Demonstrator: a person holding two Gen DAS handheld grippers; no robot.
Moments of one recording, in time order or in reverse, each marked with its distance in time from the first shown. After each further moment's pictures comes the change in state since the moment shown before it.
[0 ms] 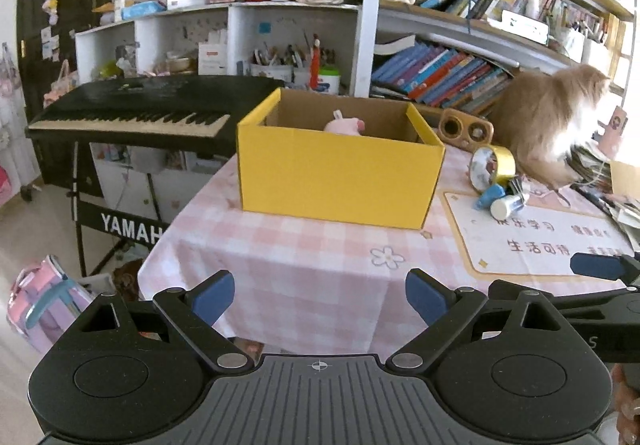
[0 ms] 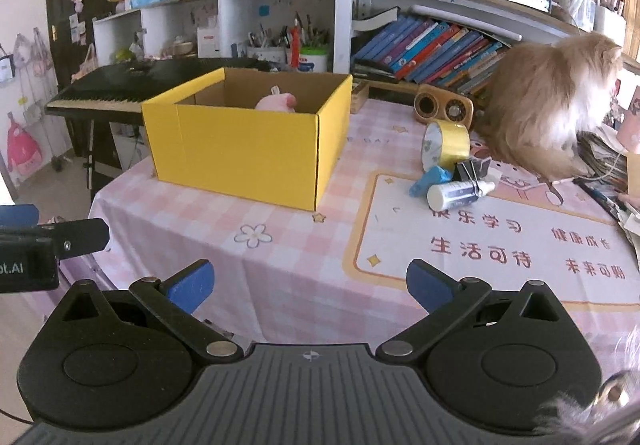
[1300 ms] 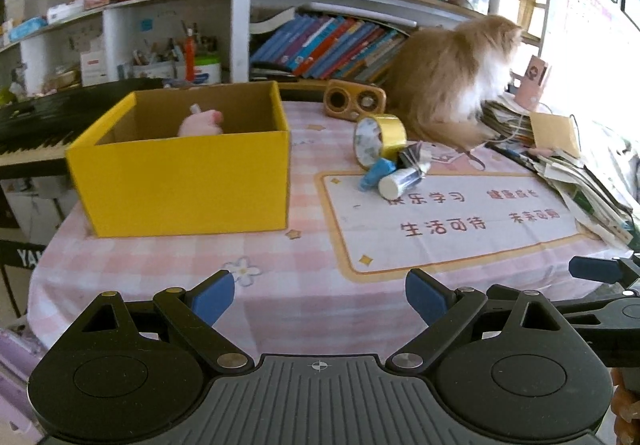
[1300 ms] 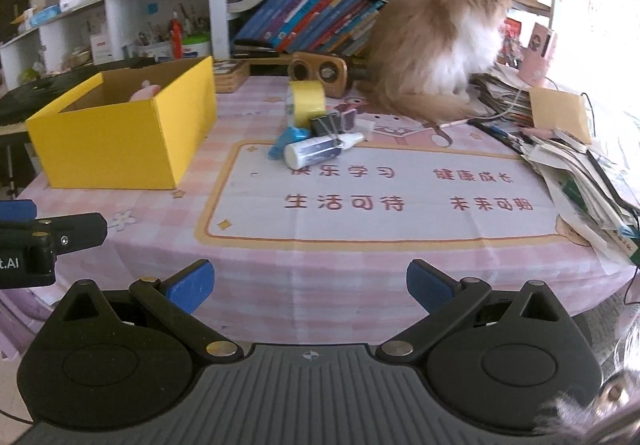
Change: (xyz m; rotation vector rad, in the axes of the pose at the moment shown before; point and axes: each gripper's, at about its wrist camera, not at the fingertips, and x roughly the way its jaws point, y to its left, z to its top) left arm 0.046 -0.099 0.017 0.158 0.060 -0.237; right arm -0.021 -0.092 -0.026 0.170 0.051 -0.235
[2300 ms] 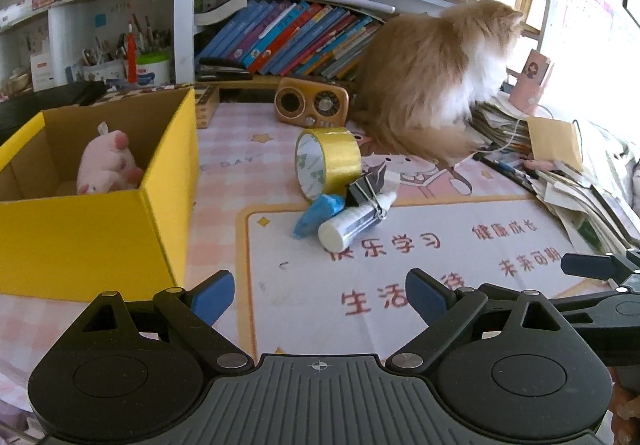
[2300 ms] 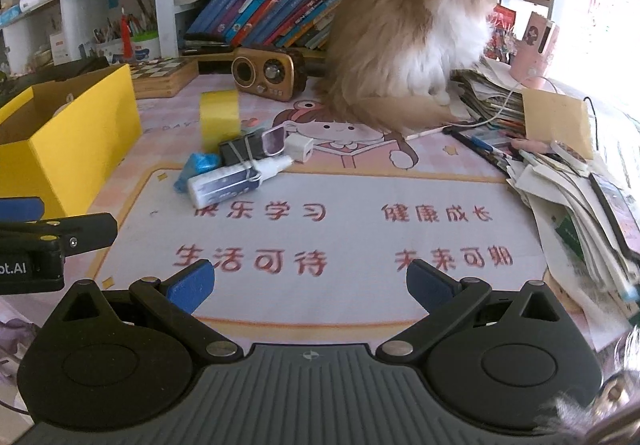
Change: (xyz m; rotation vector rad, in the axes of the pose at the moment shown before) left arm 0.103 -0.068 0.060 -0.011 0.030 -0.029; right arm 0.085 -0.090 0.063 -0.013 0.045 -0.018
